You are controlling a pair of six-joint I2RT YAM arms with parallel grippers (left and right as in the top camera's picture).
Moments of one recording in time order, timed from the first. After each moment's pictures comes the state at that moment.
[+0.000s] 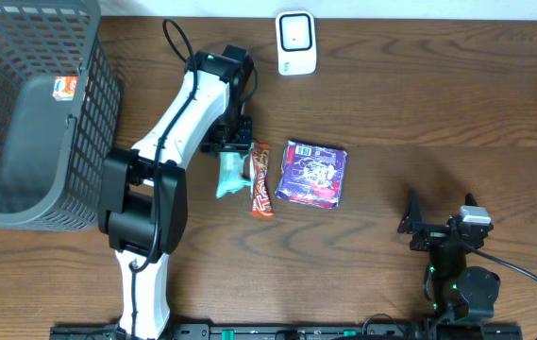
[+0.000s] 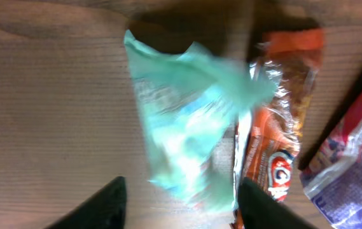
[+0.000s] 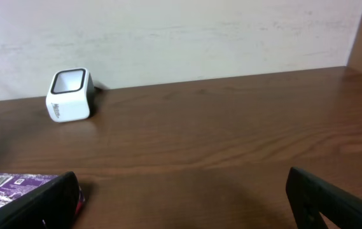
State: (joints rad) left arm -0.34 2.14 1.79 -1.32 0.06 -0.28; right arm -0.04 0.01 0.01 -0.07 0.01 0.10
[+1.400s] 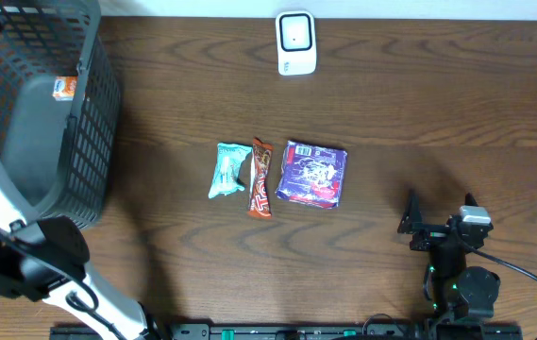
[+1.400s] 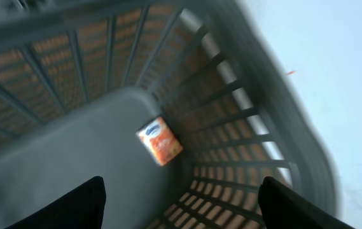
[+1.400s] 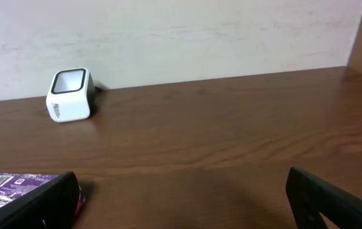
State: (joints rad) left arm 0.49 1.98 2.30 -1.14 0.07 -0.59; right arm -0.04 0.01 0.01 -0.07 0.01 0.10
